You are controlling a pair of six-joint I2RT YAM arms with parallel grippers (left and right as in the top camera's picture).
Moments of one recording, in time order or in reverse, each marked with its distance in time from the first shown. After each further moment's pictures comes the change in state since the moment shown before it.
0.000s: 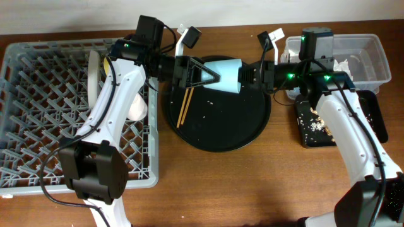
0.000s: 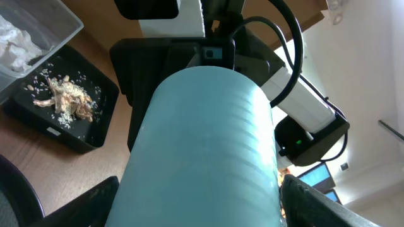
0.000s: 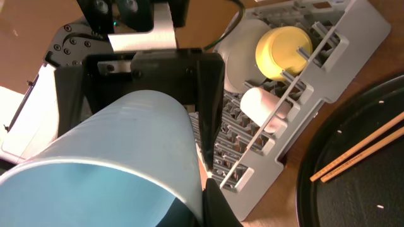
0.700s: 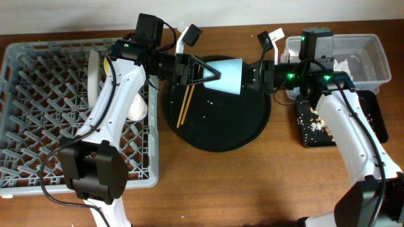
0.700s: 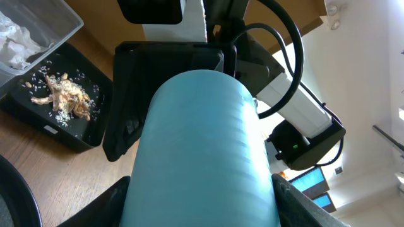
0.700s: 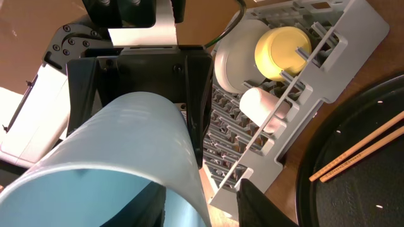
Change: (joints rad) left arm 0.000 0.000 0.000 0.035 0.002 -0.069; right arm 0.000 0.000 0.000 0.001 0.002 -0.001
